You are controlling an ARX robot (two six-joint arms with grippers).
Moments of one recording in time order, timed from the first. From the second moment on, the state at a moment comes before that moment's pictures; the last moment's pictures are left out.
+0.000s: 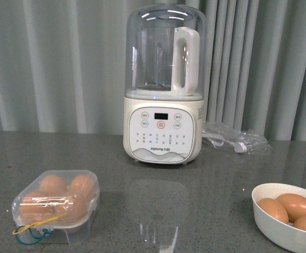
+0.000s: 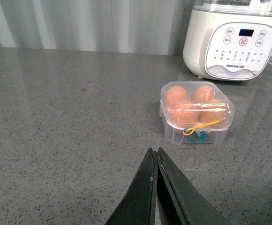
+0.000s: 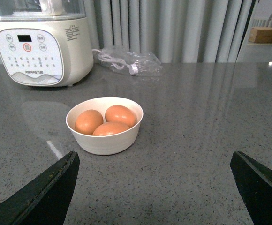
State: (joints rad) left arm 0.00 0.00 0.03 0.00 0.00 0.00; right arm 0.00 0.00 0.01 0.00 0.00 0.00
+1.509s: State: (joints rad) left arm 0.00 0.00 0.03 0.00 0.00 0.00; right arm 0.00 0.00 0.01 0.00 0.00 0.00
